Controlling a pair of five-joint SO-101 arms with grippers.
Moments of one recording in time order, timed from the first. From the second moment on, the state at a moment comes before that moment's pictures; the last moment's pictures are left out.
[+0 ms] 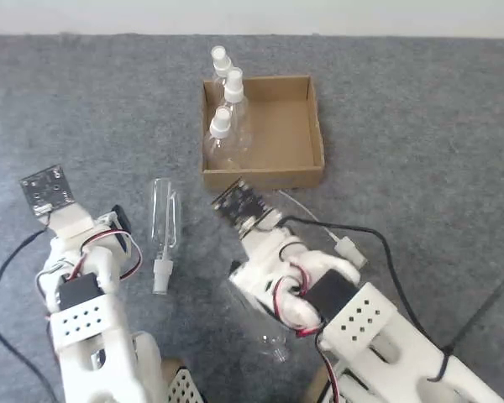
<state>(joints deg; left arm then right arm) -28.4 -58.1 78.4 38.6 9.5 -50.1 -48.5 54.9 56.0 -0.8</state>
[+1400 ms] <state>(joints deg) -26.0 -58.1 80.0 36.7 7.3 -59.9 -12.6 43.7 57.1 -12.0</state>
